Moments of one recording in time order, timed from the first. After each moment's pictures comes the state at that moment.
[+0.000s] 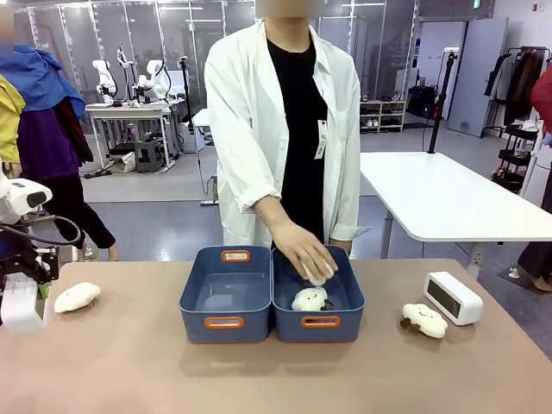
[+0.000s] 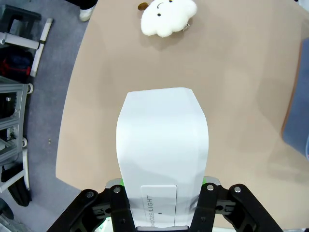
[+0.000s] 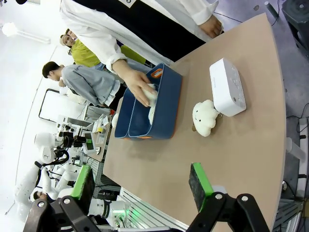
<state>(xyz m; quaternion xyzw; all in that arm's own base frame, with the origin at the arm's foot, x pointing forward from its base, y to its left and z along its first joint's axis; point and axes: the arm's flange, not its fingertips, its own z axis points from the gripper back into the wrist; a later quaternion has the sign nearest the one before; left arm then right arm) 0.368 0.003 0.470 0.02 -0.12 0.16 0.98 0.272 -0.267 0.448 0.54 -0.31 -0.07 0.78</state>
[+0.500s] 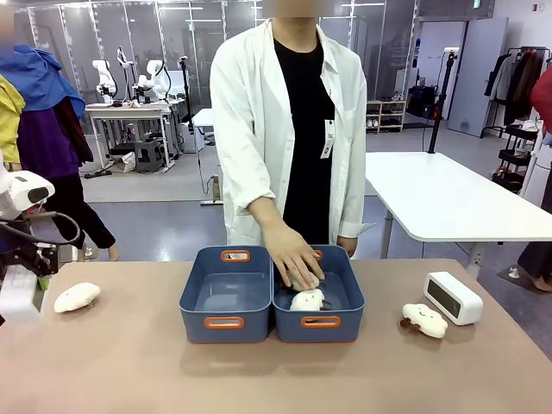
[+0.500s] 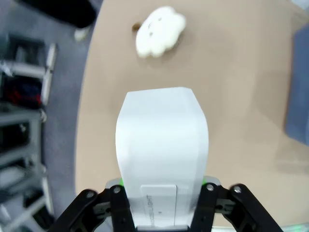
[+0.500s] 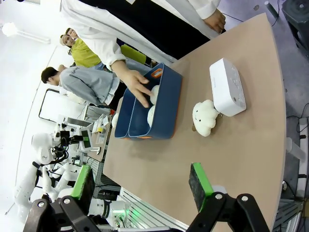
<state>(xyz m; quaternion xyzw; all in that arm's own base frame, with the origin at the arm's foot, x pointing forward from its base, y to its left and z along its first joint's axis) 0.368 -0.008 0.499 0.06 -0.17 0.07 0.98 0.272 -0.267 0.448 0.54 -0.31 -0.07 0.78</state>
